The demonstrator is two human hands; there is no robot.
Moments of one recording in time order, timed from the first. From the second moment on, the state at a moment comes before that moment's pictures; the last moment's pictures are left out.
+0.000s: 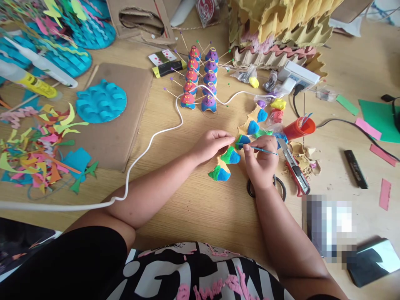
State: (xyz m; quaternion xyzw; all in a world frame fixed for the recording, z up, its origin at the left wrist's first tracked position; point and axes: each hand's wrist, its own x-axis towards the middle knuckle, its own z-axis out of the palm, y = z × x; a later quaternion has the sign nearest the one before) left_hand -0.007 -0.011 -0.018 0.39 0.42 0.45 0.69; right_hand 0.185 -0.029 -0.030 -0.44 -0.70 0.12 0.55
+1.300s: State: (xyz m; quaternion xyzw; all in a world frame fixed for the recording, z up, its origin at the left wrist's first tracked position) left_hand -0.008 -0.017 -0.012 0.44 0.42 0.43 0.66; right_hand 0.183 -0.029 -0.029 -0.47 -0.69 0.13 0.54
